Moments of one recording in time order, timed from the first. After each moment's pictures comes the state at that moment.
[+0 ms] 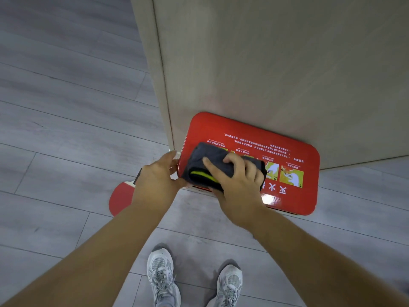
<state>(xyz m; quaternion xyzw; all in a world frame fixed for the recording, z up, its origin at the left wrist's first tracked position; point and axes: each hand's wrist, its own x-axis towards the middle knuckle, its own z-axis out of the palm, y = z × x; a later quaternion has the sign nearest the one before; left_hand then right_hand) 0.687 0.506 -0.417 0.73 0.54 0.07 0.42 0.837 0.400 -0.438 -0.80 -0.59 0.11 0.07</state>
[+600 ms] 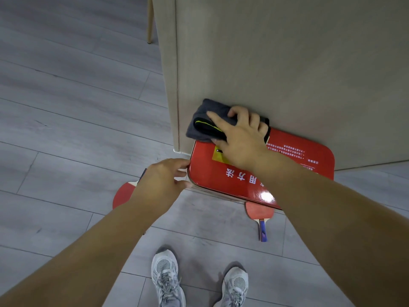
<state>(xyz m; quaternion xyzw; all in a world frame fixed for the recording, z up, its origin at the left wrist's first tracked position) 0.668 0.522 -0.420 0.73 0.48 0.02 0.48 0.868 0.500 -0.423 -0.81 -0.57 0.14 0.01</state>
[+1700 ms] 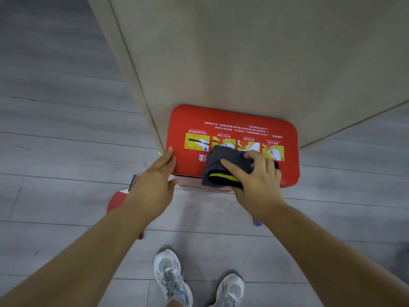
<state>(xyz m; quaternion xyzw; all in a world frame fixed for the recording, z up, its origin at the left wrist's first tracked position) 0.674 0.491 -0.416 0.88 0.36 -0.06 0.31 0.857 0.338 -0.429 -0.85 -0.52 0.03 0.06</state>
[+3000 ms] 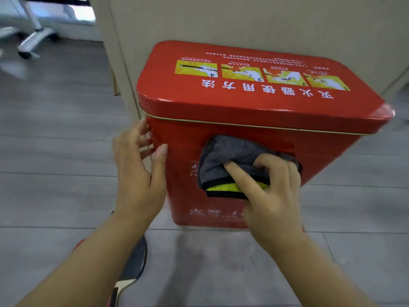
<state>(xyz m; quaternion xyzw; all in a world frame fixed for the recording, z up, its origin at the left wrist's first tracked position) 0.682 0.479 -0.622 0.78 0.25 0.50 0.29 0.816 0.321 -0.624 -0.73 -0.52 -0.34 0.29</state>
